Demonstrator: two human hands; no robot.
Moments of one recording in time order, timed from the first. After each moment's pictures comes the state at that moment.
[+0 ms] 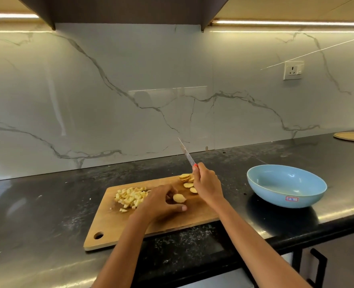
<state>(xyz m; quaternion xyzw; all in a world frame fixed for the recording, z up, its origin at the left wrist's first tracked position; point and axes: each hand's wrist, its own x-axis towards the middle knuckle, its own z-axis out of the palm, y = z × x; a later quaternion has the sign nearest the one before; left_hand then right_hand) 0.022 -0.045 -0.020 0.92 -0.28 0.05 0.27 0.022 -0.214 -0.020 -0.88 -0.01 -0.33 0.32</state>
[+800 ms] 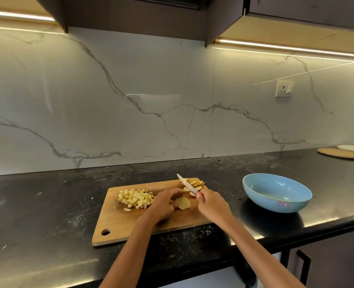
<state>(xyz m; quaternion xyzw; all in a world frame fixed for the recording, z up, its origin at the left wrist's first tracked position) 0.014 -0.048 -0.023 0.89 -0.31 0.08 0.32 -0.047 -0.205 -0.017 -0.95 0.06 -0.16 0.25</state>
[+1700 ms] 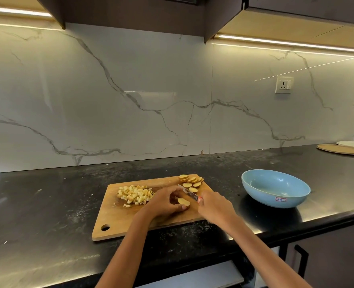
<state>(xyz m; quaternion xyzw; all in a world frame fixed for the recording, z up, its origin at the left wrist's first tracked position) 0.005 -0.043 -0.020 0.88 -0.34 0.02 0.33 -0.086 -0.192 0.004 -0.98 0.08 -0.09 0.18</state>
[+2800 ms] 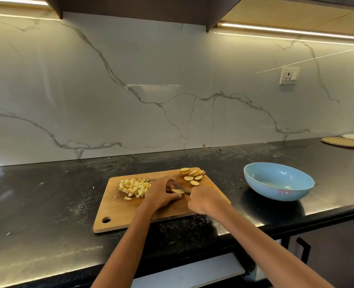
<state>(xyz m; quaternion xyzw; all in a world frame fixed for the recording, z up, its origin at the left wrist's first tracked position) 0.008 -0.043 -0.021 0.90 -0.22 0.06 0.37 -0.085 -0.164 0.022 -0.99 0.05 0.03 0.10</state>
